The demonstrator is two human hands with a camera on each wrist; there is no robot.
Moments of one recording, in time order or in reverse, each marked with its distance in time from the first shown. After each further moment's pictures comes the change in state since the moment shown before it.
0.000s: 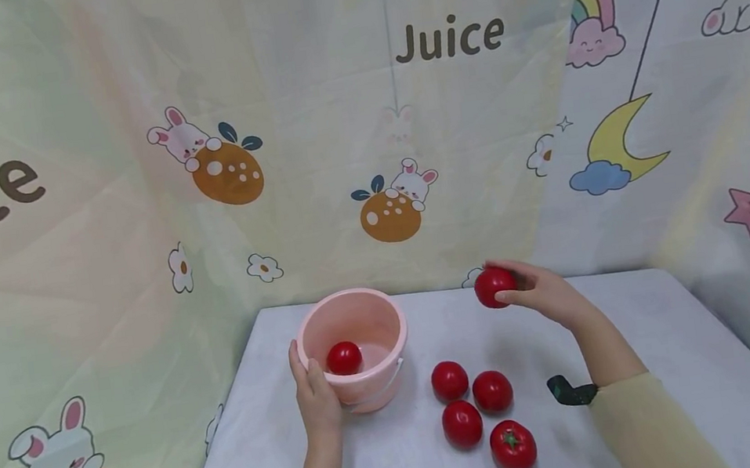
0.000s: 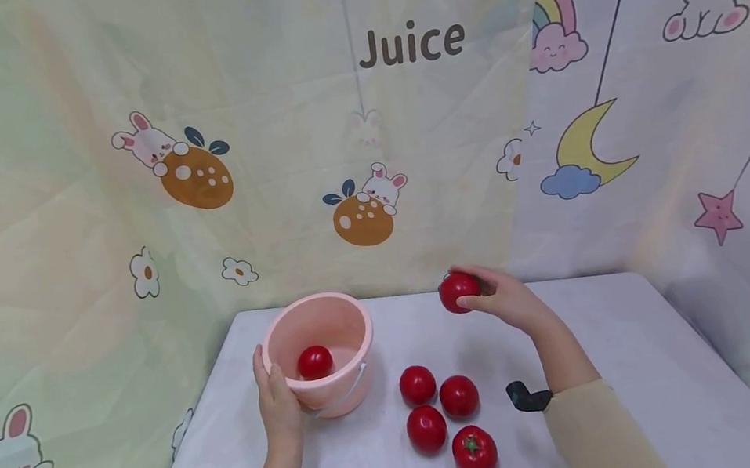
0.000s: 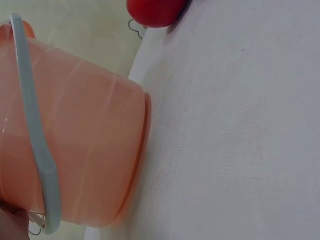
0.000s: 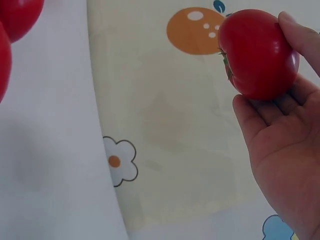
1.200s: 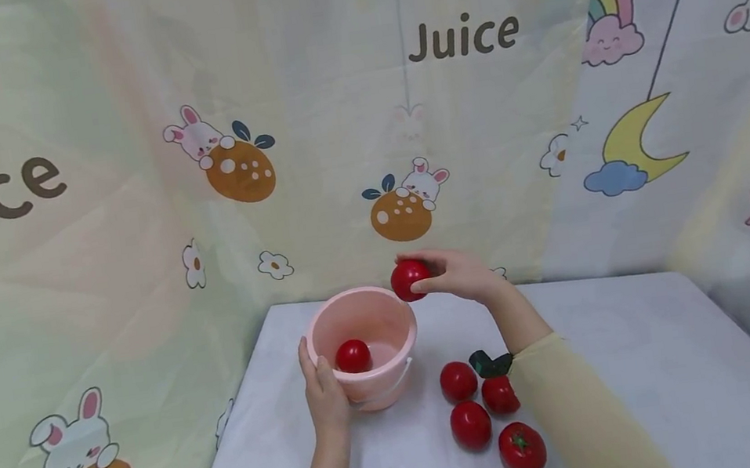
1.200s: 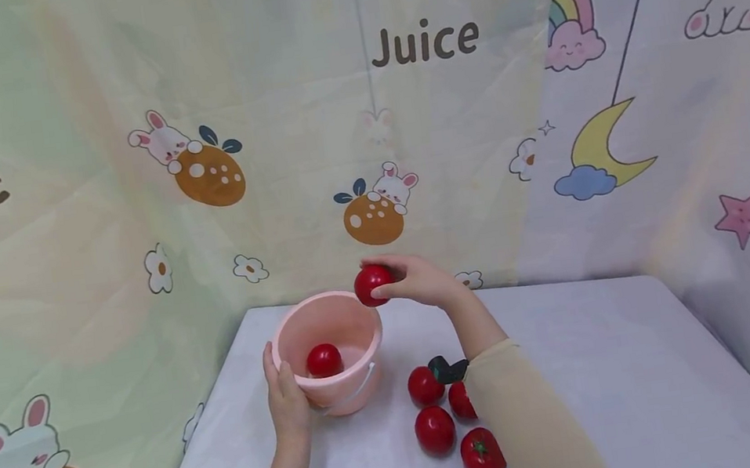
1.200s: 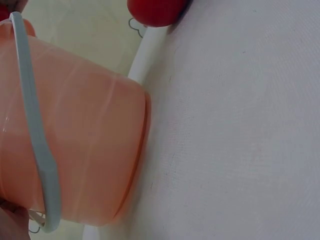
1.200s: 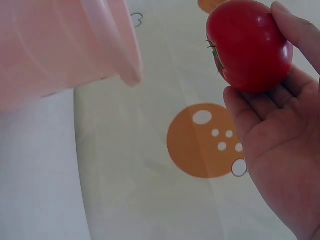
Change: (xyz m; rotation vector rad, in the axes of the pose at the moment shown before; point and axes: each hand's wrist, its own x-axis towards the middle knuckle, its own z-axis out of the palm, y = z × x) left_hand 0.000 -0.002 0.000 0.003 0.008 -0.001; right_hand 0.072 -0.093 0.086 0.009 -0.204 -0.141
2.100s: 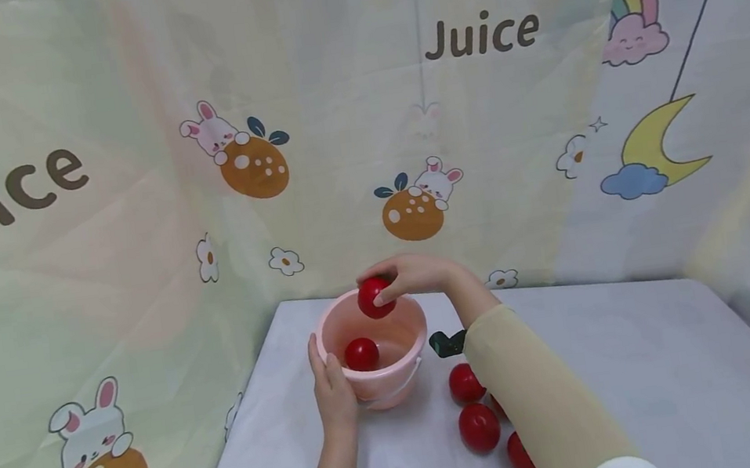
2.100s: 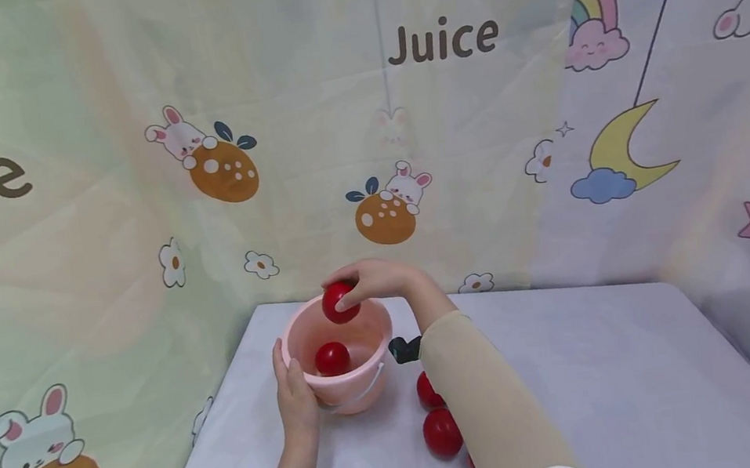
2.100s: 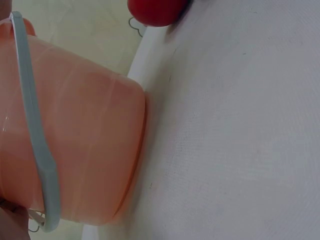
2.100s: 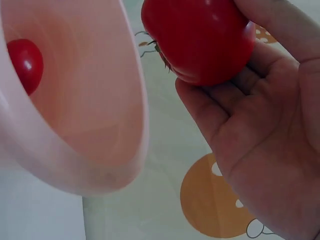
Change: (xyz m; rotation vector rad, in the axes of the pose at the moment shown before) left_hand -0.001 0.000 0.000 0.002 0.003 -0.017; right_hand 0.060 -0.038 0.039 -0.116 -0.342 -0.016
